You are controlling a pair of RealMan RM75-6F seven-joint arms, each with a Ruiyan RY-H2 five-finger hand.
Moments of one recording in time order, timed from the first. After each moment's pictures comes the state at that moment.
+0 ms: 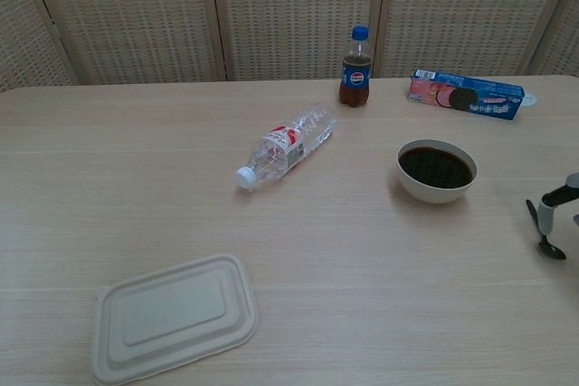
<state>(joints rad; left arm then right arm) -0.05 -1.21 -0.03 -1.48 1.50 1.52 0.07 0.58 -1.30 -0.03 -1.32 -1.33 0.71 -0.08</state>
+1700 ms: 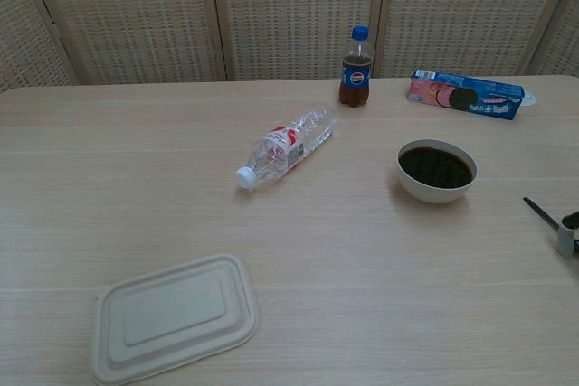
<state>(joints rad) -0.05 -1.22 -0.03 -1.46 1.50 1.52 0.06 0.54 -1.35 -0.05 -1.23 -1.27 0.71 -0.10</state>
